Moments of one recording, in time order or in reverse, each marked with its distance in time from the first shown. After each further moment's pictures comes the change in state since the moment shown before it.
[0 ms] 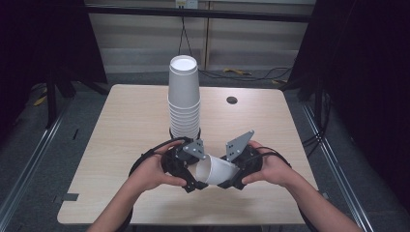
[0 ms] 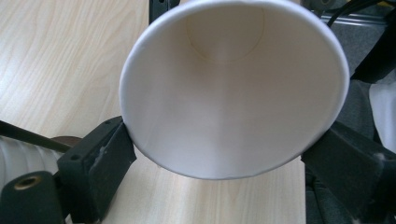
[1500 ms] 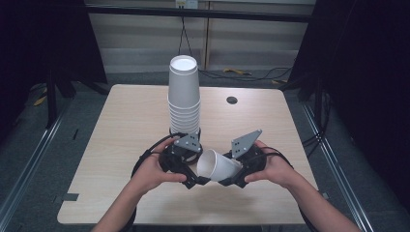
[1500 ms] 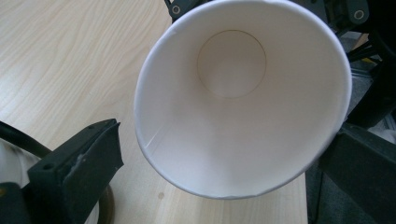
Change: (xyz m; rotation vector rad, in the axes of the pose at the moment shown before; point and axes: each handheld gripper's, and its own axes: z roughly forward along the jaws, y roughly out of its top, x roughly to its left) left arm 0.011 -0.008 -0.001 -0.170 -0.017 -0.077; right arm -0.003 -0.011 -0.004 -0.095 -0.020 0.032
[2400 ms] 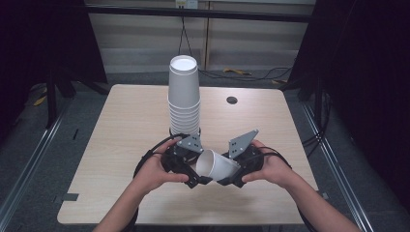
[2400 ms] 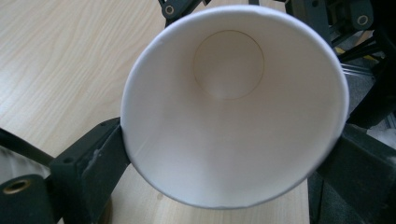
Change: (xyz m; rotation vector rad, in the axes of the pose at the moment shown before) left arm -0.002 0.002 0.005 0.018 0.010 0.011; right arm 0.000 0.004 0.004 0.035 -0.018 -0.004
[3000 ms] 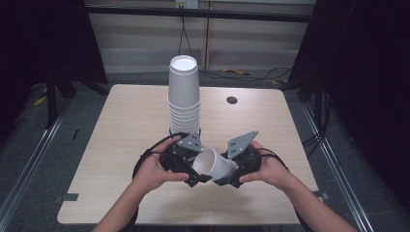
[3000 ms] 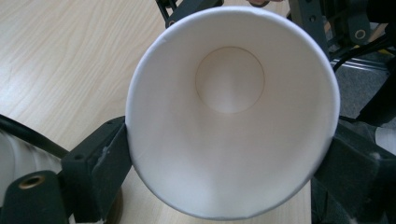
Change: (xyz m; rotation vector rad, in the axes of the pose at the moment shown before) left arm -0.004 0.005 -0.008 0.030 0.046 0.005; right arm 0.000 -0.001 0.007 -0.055 -0.003 0.021
